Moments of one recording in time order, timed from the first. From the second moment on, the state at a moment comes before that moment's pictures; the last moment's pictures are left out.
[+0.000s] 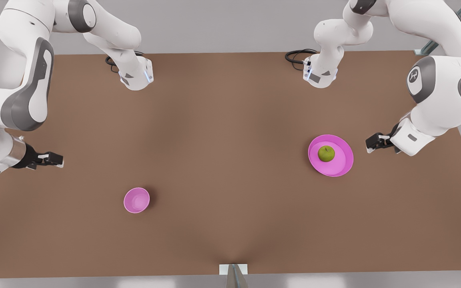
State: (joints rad) left arm -0.01 0.23 -0.06 -1.33 0.00 1.57 -0.04; right arm -0.18 0.36 0.08 -1.27 -0.04 1.56 -0.17
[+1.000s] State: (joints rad) left arm -0.04 0.14 -0.05 -2.38 -0.08 2.35 -0.23; right arm -0.16 0.36 0.10 -1.24 -0.03 1.55 -0.24
